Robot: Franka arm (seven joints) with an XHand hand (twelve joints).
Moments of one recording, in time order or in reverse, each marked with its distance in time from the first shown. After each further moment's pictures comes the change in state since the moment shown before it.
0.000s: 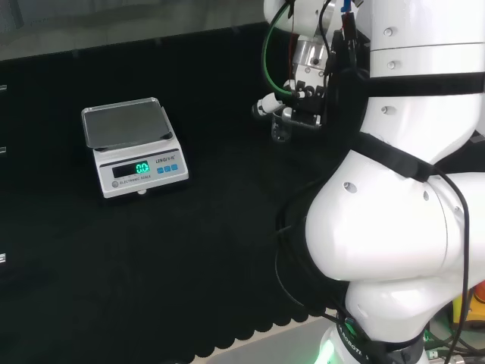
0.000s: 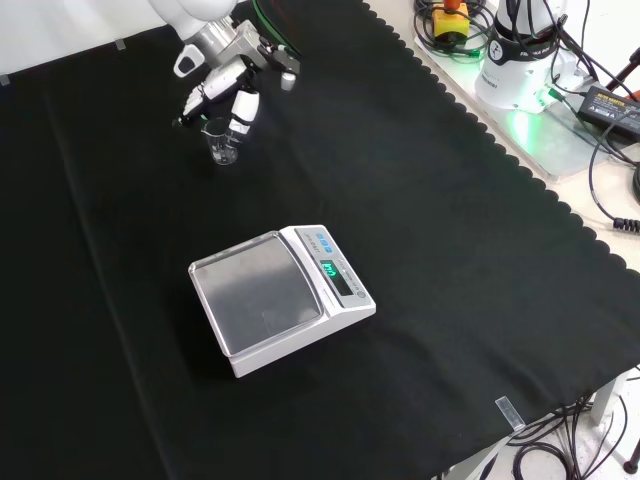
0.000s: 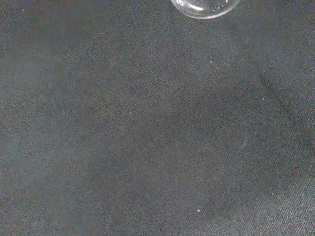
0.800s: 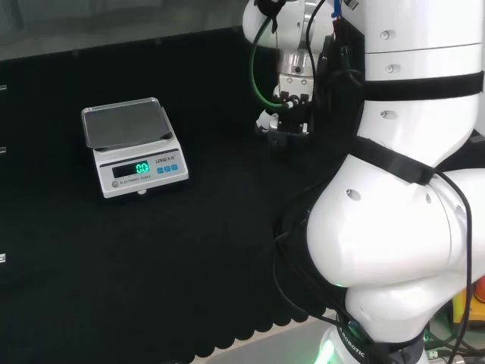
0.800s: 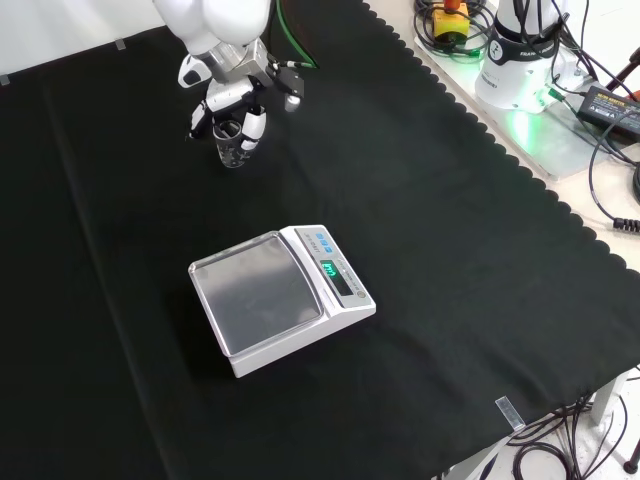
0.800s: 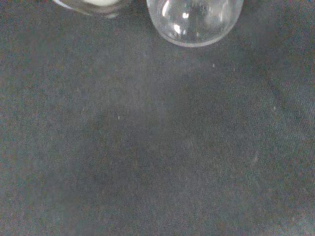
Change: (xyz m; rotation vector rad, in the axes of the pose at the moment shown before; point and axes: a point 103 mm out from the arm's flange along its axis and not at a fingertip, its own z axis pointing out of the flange) arm 0.015 0.009 0.015 -0.149 -0.122 0.081
